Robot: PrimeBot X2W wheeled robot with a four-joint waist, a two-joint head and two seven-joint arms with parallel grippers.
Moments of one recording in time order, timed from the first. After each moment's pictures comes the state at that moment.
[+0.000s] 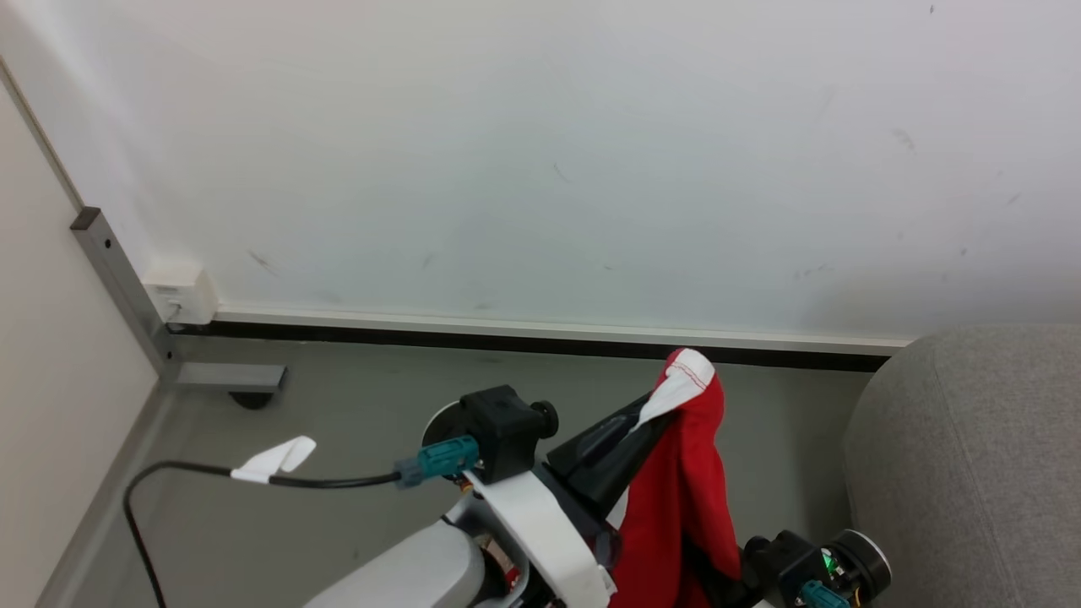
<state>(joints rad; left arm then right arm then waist) -0.59 0.29 -0.95 0.02 -0.73 0.00 -0.13 -0.27 -0.07 0.55 0.52 0.23 0.13 -0.26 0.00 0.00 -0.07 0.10</state>
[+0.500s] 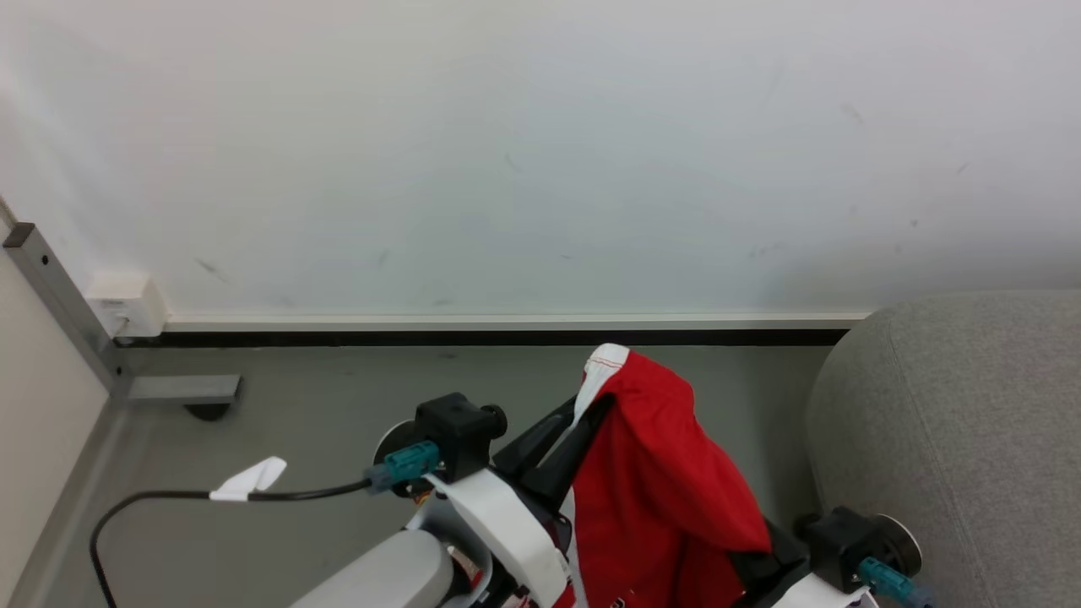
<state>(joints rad) -0.56 0.30 -0.92 0.14 -0.74 0.03 -0.19 -0.27 -0.15 0.58 0.42 0.38 0.13 -0.26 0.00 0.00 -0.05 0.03</state>
